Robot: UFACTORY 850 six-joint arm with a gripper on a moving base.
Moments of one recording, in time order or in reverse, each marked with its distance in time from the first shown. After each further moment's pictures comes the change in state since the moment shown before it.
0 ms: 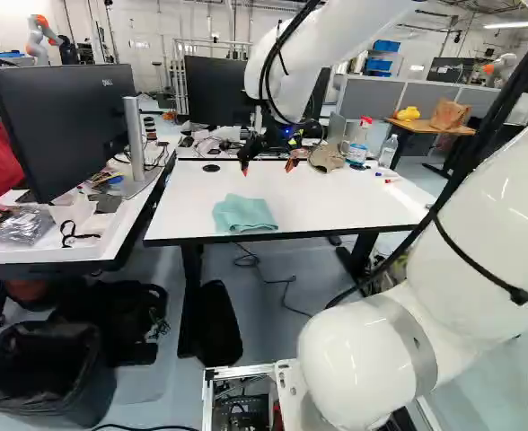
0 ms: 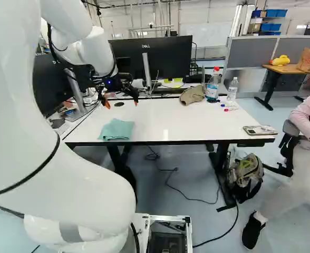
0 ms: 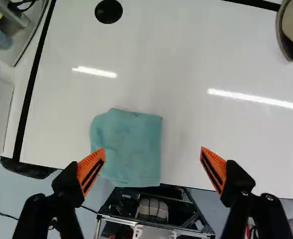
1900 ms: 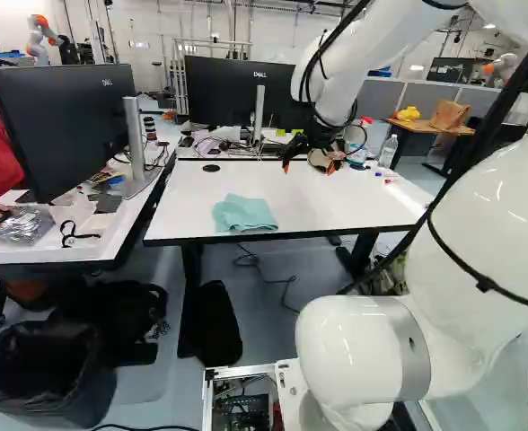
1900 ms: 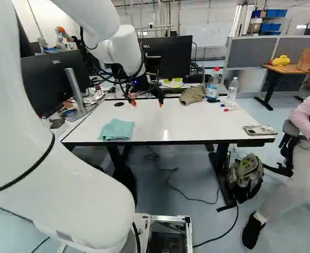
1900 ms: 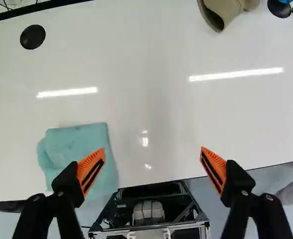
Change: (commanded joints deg) arm -14.9 0.0 0.8 0.0 1.8 0.0
